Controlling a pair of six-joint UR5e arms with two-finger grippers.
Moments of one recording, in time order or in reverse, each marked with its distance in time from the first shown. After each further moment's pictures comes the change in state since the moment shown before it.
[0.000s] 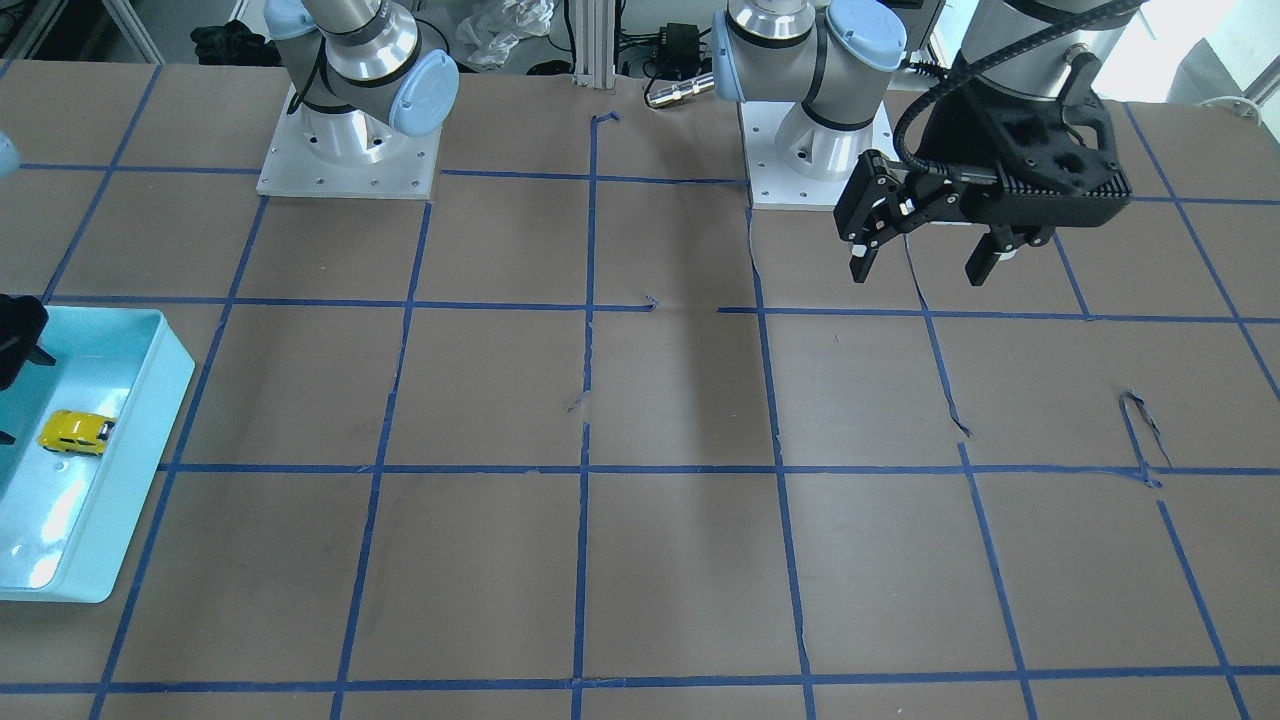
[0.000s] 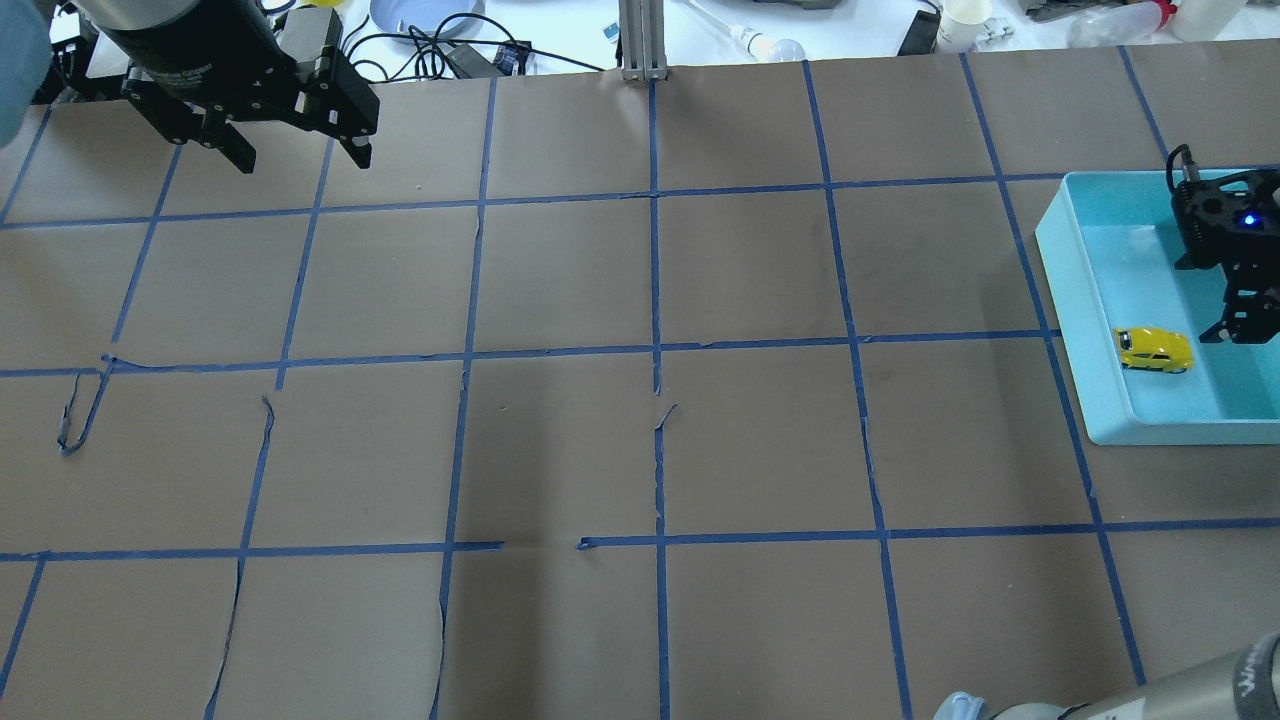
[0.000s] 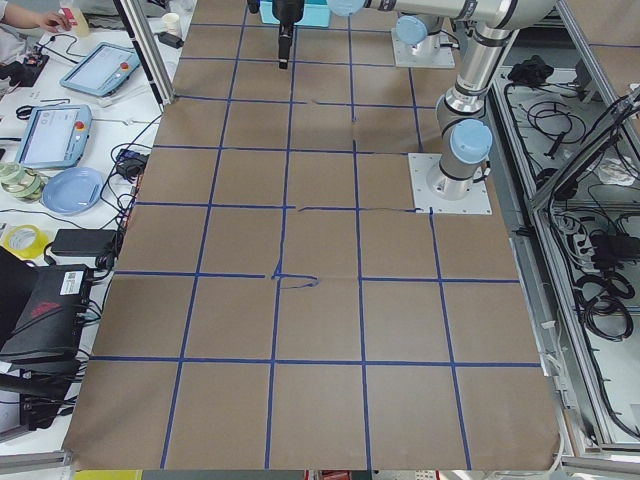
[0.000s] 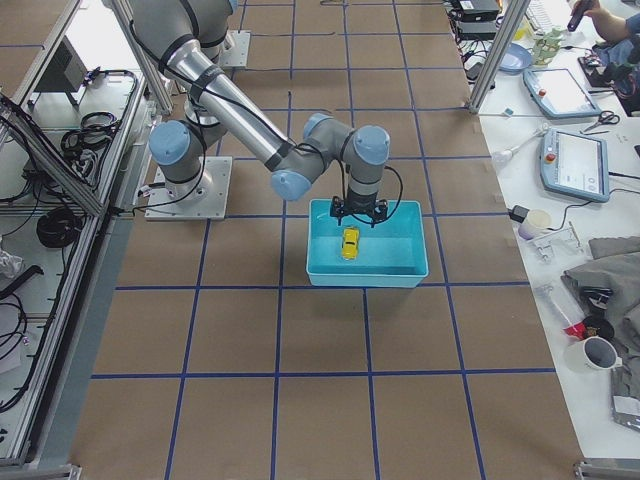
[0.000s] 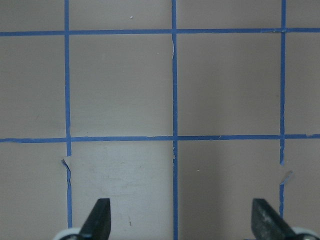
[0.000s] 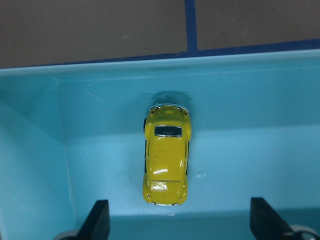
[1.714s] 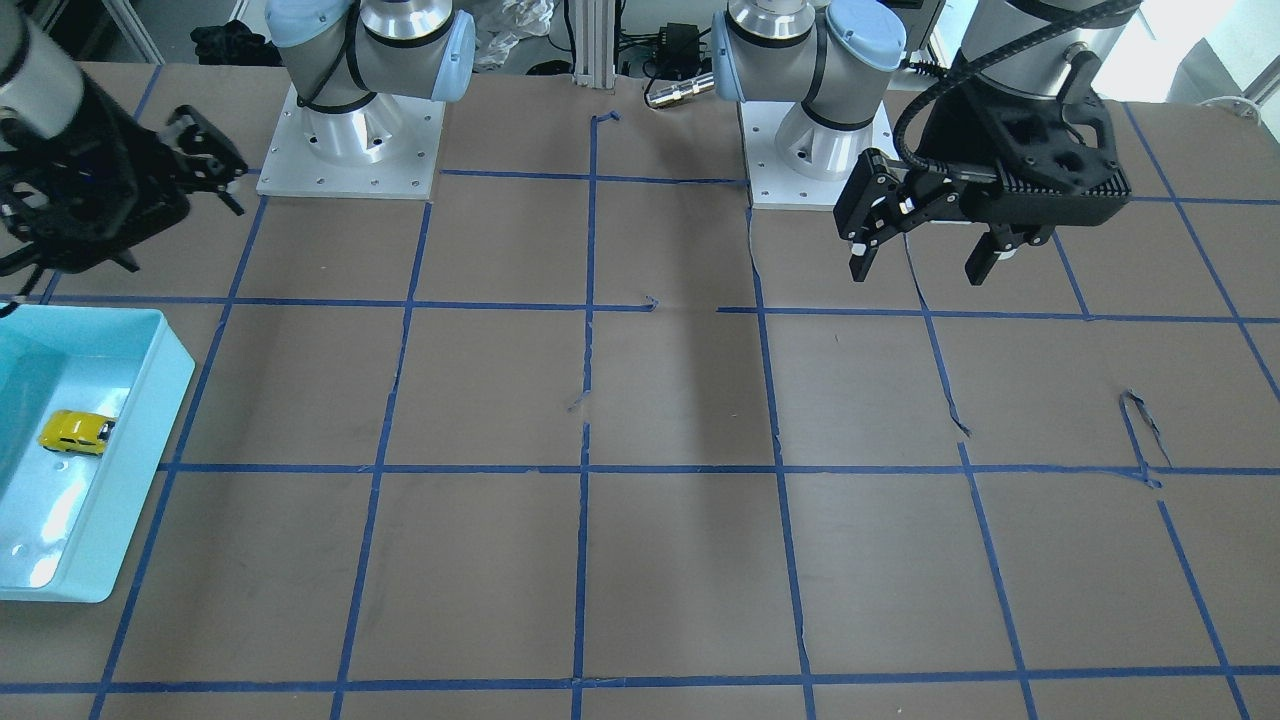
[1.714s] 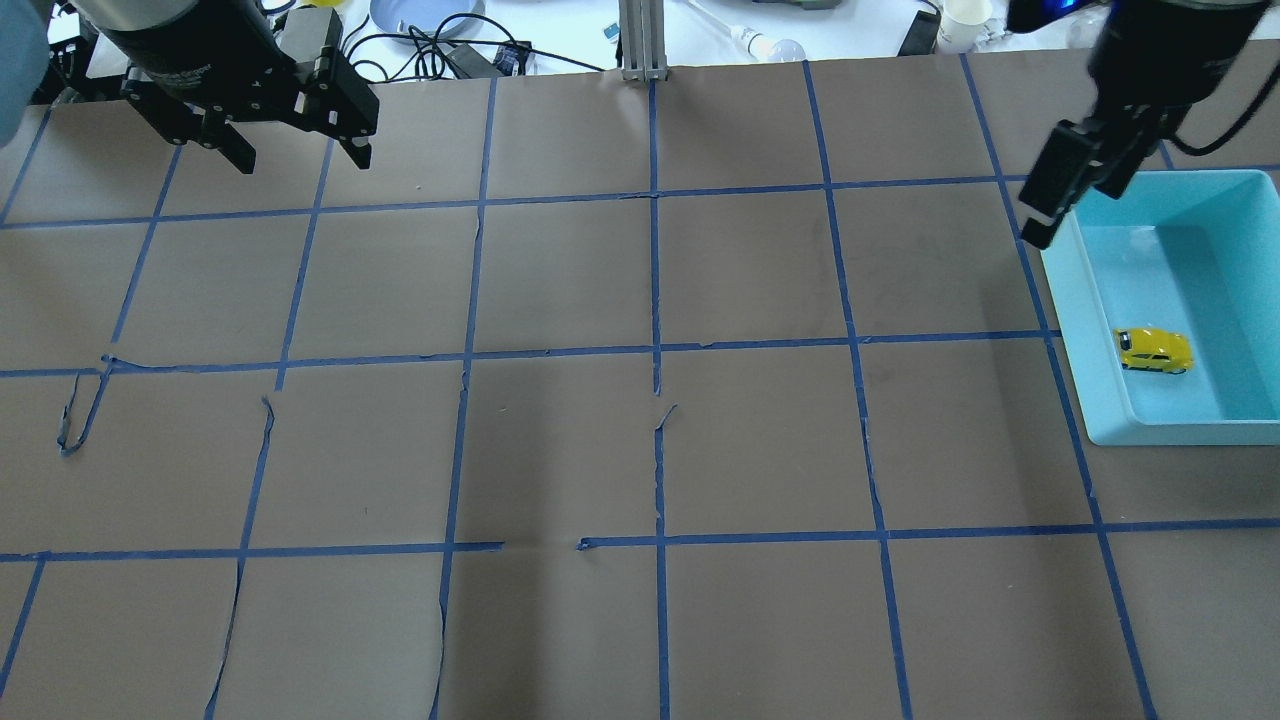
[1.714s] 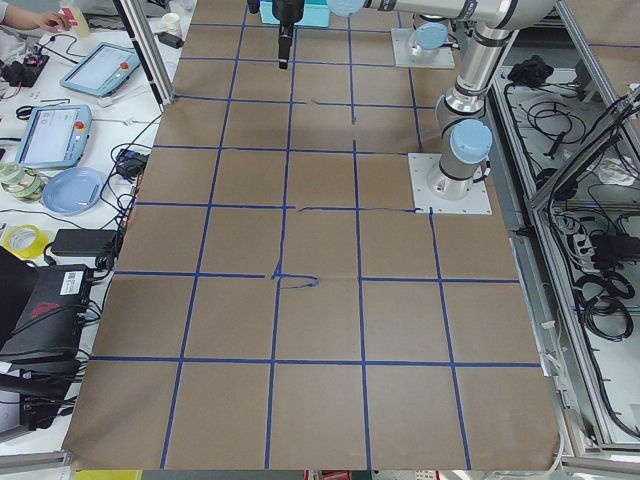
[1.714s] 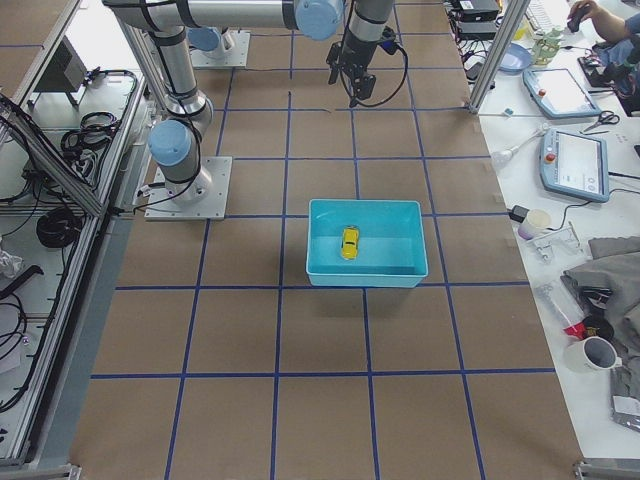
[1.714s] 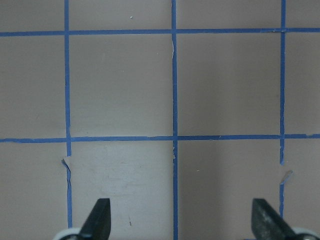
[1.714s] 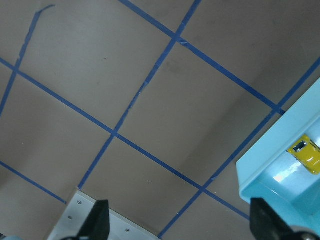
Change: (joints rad) left arm 0.000 0.000 0.000 -0.001 -0.002 0.002; right arm 0.497 -0.147 -0.396 0.769 0.015 1.437
